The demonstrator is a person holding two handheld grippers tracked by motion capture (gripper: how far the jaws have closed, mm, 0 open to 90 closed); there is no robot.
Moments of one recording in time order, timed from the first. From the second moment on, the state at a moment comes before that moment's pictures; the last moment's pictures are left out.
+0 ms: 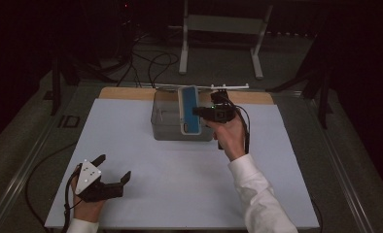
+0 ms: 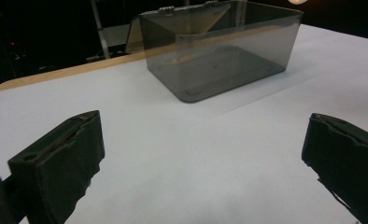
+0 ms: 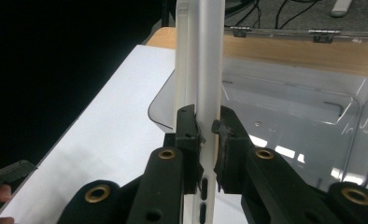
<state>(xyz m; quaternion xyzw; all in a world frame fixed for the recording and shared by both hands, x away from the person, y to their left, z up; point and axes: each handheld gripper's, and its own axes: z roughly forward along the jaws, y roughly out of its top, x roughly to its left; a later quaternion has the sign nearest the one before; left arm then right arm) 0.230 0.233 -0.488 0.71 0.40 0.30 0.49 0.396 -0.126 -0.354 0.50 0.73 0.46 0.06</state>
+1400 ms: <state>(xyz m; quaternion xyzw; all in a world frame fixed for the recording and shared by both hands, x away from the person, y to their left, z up) 0.230 0.230 -0.490 0.72 0.40 0.30 0.49 0.443 -0.128 -0.355 0.53 0.74 0.40 0.12</state>
